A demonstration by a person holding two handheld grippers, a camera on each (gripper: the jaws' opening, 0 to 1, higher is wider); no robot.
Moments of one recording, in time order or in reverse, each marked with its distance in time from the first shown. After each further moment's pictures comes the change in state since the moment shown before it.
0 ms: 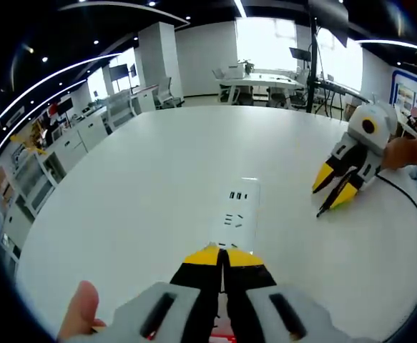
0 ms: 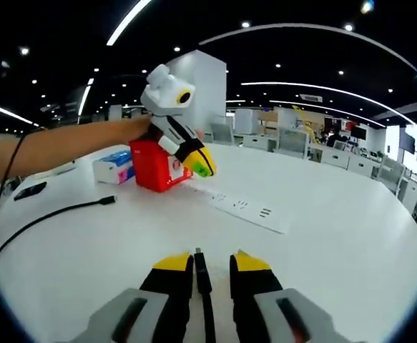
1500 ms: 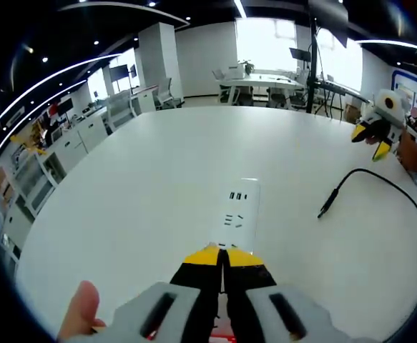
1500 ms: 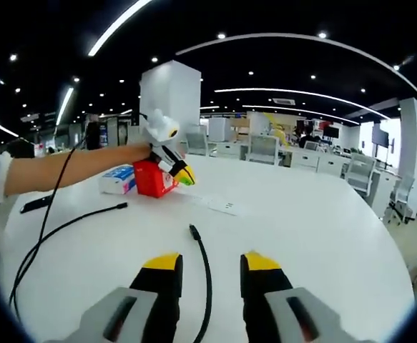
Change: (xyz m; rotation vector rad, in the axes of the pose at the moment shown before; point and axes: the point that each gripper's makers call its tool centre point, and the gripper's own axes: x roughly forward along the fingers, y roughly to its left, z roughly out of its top) left arm 0.001 -0.002 0.000 0.001 -0.001 0.001; right arm -0.149 -0.001 -0.007 0.067 -0.030 -0.171
